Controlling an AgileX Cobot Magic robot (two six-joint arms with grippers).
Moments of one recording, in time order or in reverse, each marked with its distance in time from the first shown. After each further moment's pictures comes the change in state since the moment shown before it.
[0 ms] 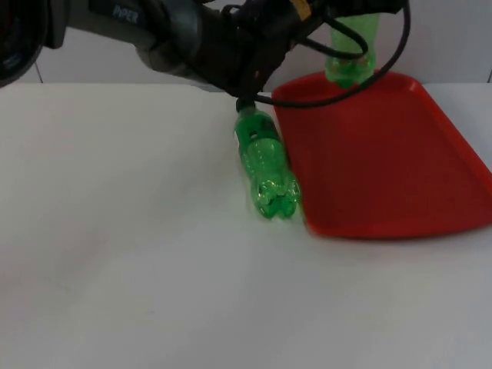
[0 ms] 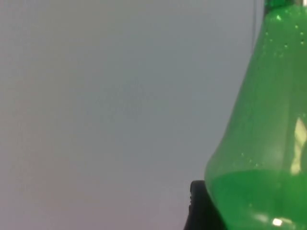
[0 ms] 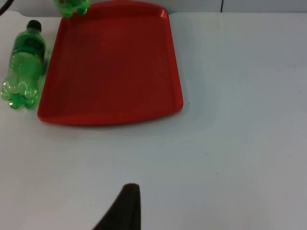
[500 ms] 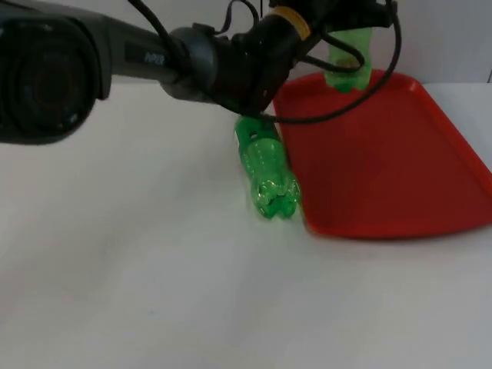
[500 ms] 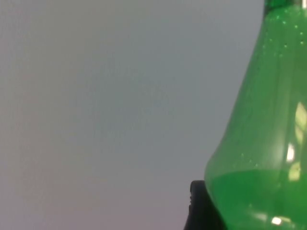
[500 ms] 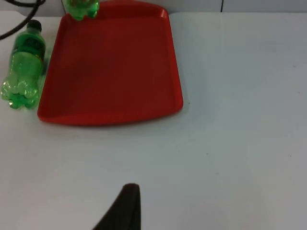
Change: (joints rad) right arm 0.000 0.000 0.000 0.000 0.000 -0.002; left arm 0.016 0.178 -0.212 -0.021 -0.007 0.002
